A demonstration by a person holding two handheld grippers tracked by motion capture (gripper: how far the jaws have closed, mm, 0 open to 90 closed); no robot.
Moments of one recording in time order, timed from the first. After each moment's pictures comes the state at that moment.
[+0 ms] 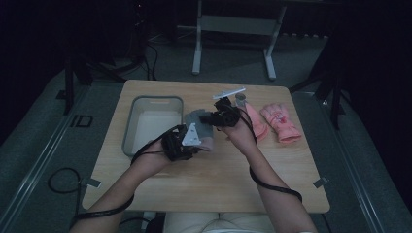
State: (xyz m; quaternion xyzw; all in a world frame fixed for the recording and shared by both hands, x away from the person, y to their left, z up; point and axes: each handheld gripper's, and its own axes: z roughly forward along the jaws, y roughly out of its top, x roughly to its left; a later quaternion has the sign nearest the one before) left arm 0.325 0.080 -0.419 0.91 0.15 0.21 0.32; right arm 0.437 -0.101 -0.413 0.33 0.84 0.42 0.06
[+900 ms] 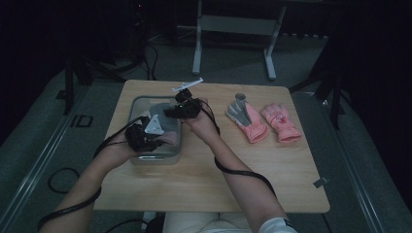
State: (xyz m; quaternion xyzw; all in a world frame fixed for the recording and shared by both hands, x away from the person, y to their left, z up) left arm 0.349 0.172 -0.430 0.92 0.20 0.20 0.26; right arm 0.460 0.010 -0.417 0.29 0.85 0.43 0.05
